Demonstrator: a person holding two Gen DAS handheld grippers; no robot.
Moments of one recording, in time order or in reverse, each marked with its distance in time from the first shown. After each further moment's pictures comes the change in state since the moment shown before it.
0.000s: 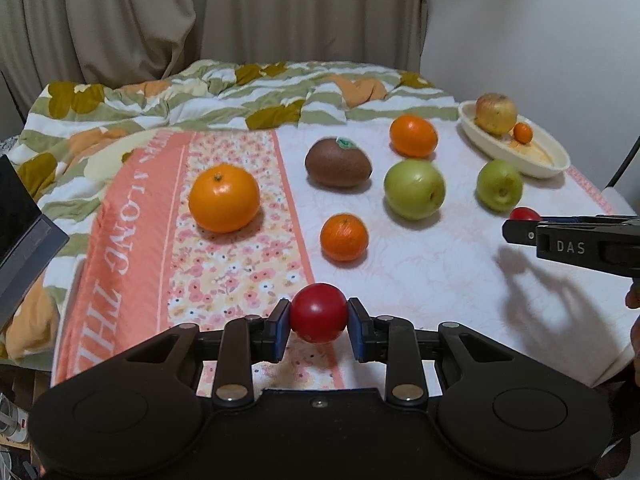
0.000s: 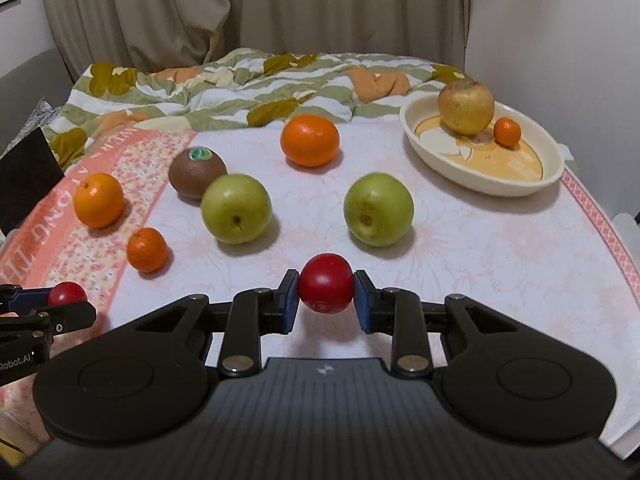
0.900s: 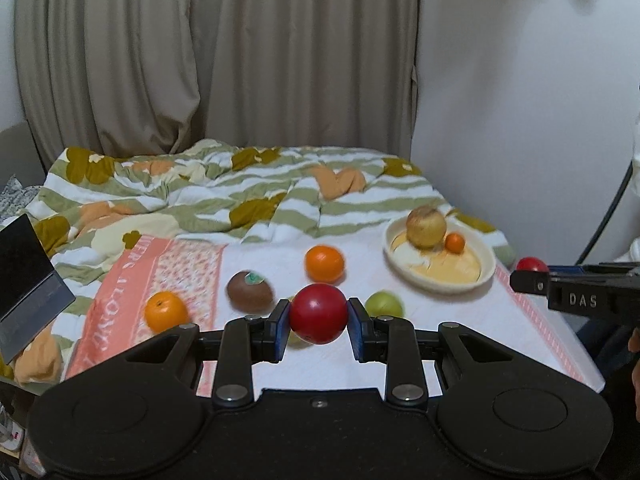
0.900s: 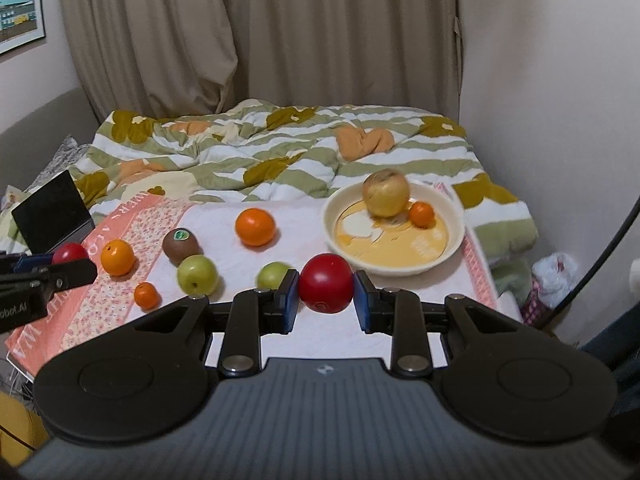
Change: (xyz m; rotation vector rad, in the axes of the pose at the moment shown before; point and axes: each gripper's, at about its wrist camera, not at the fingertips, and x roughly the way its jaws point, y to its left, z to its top) left arm -0.089 -0.131 0.069 -0.062 -0.218 0.053; right arm -0.115 -0.127 0.056 -0.029 -0.106 0.082
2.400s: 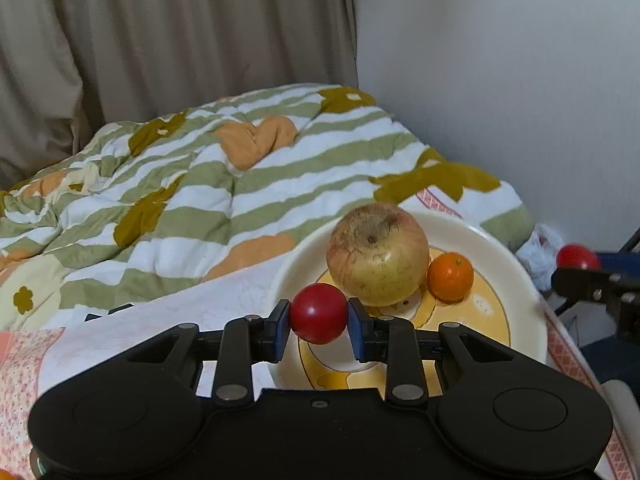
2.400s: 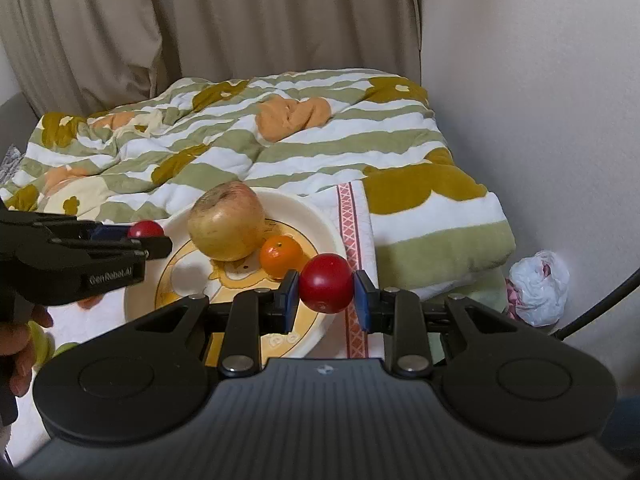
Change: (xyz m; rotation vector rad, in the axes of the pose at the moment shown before) left arm 0.291 -0.131 0.073 0.223 0.222 -0.076; right arm 0.173 -0.170 0.055 0.083 0.120 -0.063
